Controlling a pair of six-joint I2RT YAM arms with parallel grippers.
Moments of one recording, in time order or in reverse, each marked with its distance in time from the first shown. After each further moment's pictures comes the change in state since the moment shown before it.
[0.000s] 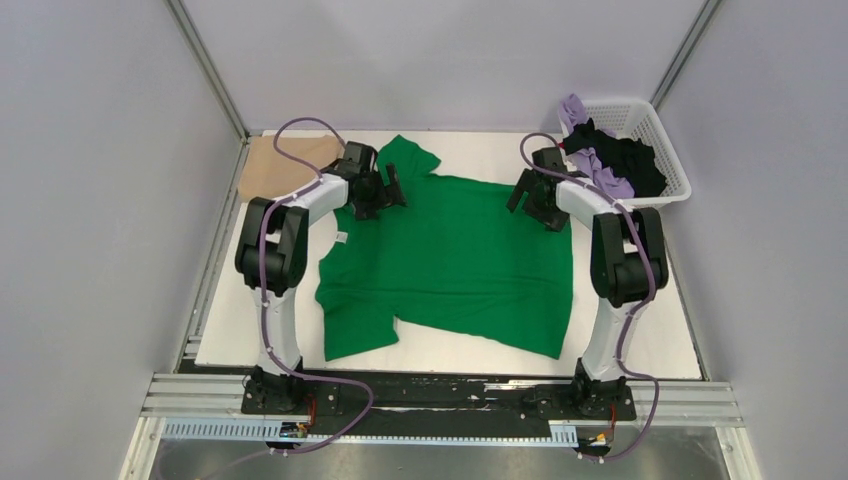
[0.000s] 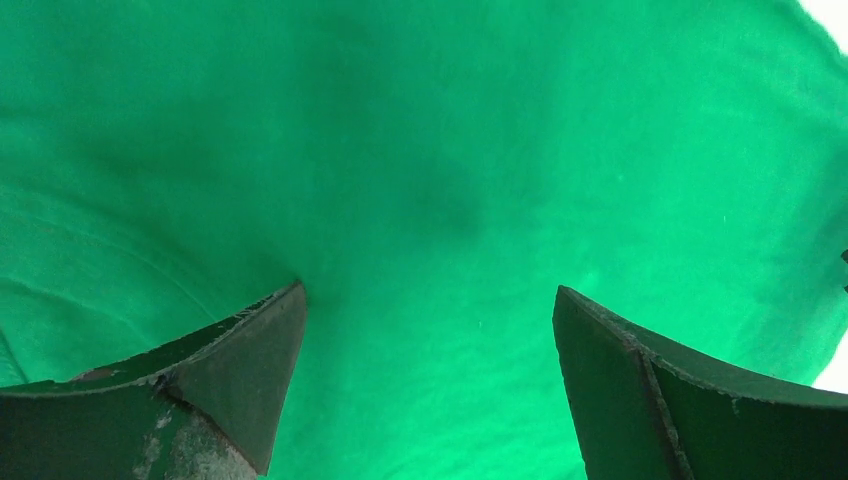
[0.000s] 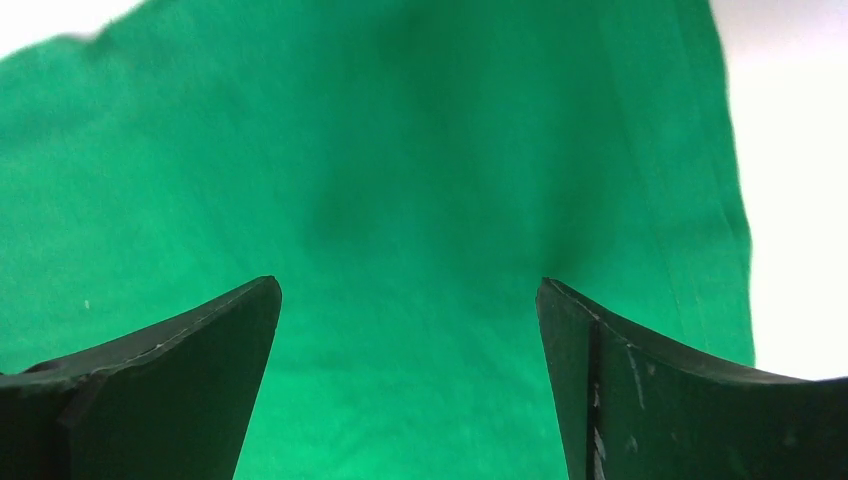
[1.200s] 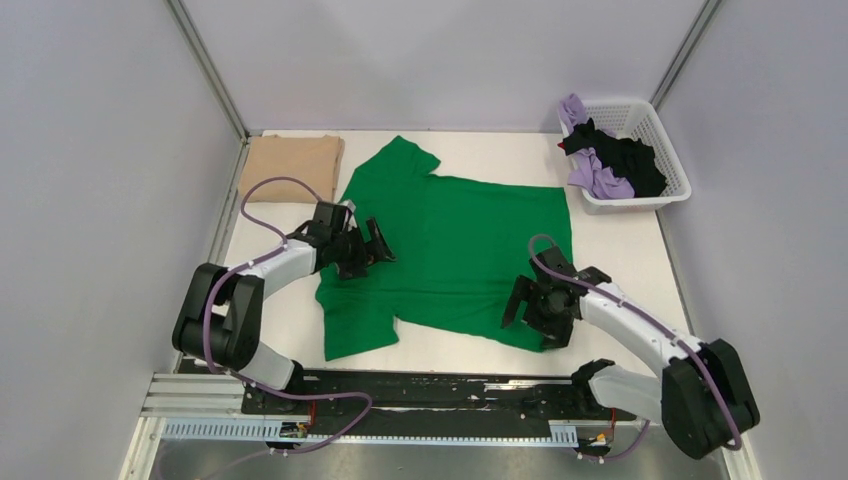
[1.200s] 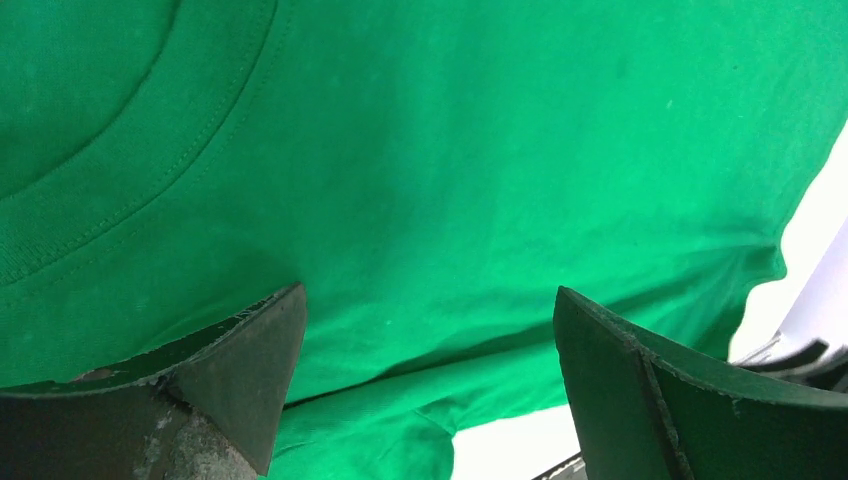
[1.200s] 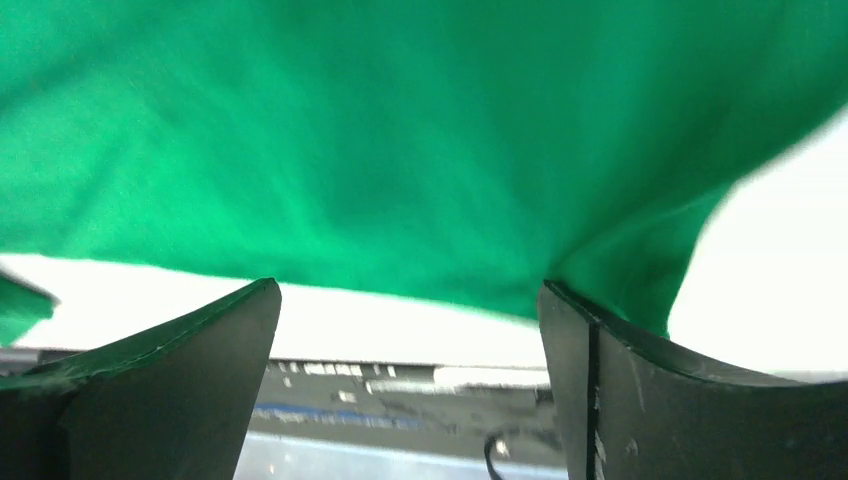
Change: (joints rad) left arm -0.005 -0.544 -0.685 0.164 0.138 -0.090; right arm 0.278 -0.732 -0.747 -0.213 -0.249 0.196
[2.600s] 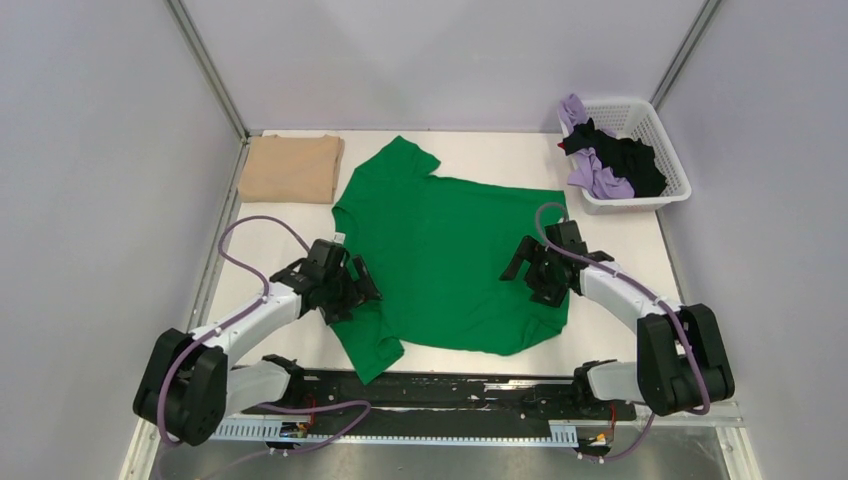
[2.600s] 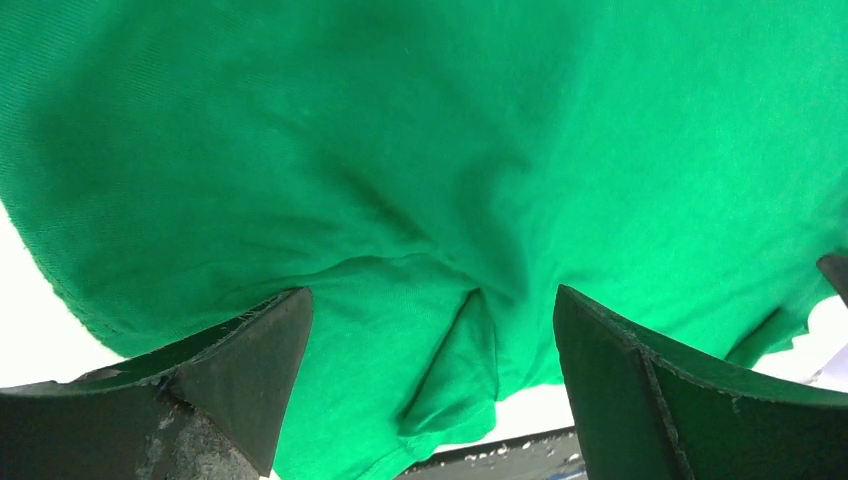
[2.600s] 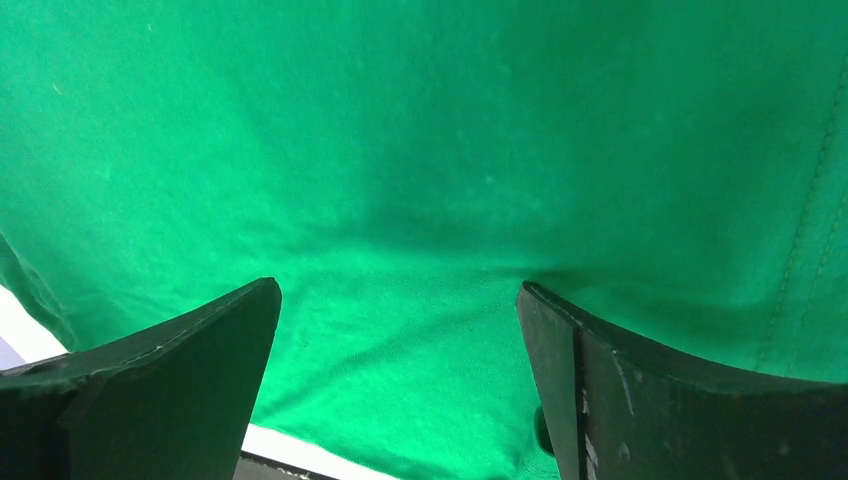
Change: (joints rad) left arm -0.123 -0.367 -0.259 -0.237 -0.204 -0.211; right arm -0.193 0.129 0.029 0.326 -0.053 -0.078
